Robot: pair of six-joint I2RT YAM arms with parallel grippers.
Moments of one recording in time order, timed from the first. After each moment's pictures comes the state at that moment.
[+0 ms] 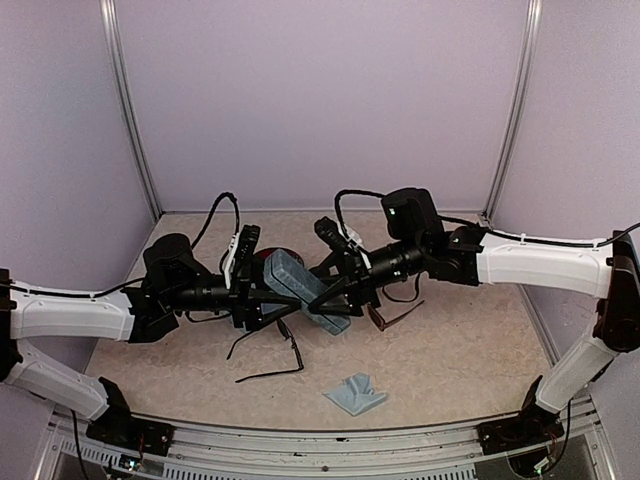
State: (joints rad) left arm -0.81 1.27 0.61 0.65 0.65 -0.13; right arm 0.88 1.56 1.18 -0.08 -0.78 -0.16
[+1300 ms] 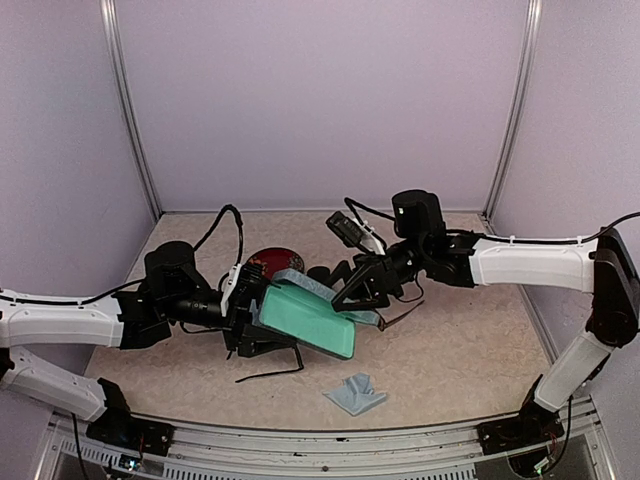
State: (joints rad) left arm -0.88 1.19 0.60 0.45 0.74 0.21; right arm 0.79 1.61 1.11 0.16 -1.28 0.31
